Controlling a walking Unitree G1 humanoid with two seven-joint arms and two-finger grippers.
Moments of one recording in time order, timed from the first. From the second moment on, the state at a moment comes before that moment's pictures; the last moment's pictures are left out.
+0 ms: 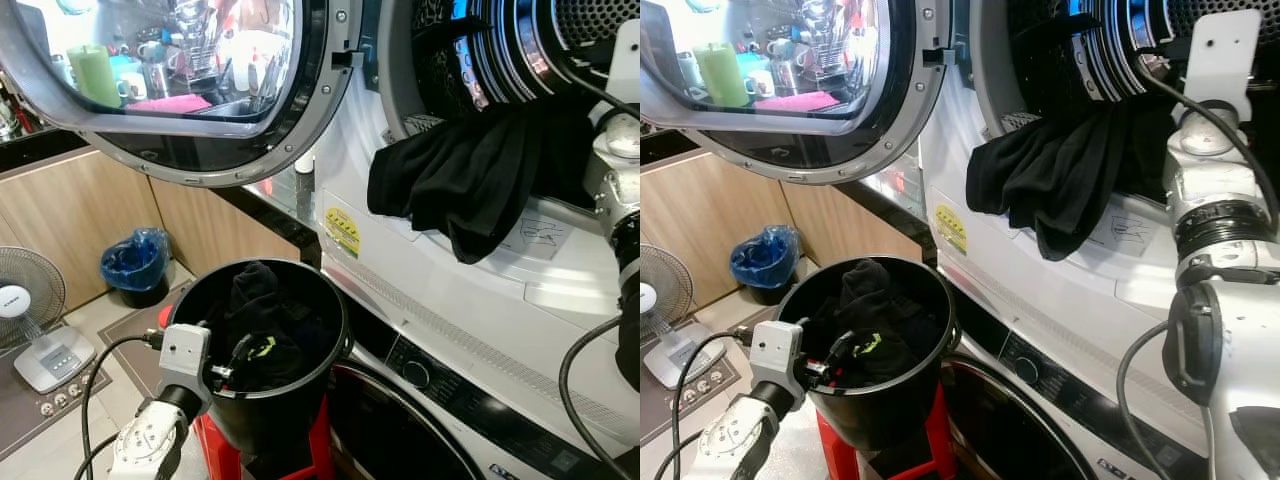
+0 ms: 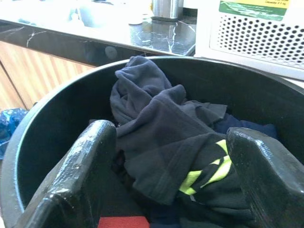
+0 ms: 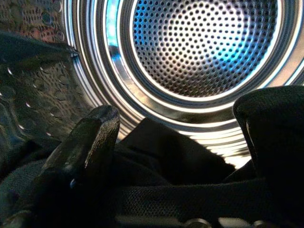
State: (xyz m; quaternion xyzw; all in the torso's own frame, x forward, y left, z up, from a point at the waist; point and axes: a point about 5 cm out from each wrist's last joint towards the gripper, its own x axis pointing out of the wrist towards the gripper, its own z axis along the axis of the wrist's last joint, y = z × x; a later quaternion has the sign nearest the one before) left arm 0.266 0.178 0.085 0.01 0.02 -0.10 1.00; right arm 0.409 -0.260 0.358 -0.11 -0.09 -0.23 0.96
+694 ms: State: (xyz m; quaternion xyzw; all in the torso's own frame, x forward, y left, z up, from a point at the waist) left arm 0.265 0.177 0.081 0.00 0.03 -0.10 0.99; right arm 0.409 -0.252 0.378 -0.19 -0.06 -0.17 0.96
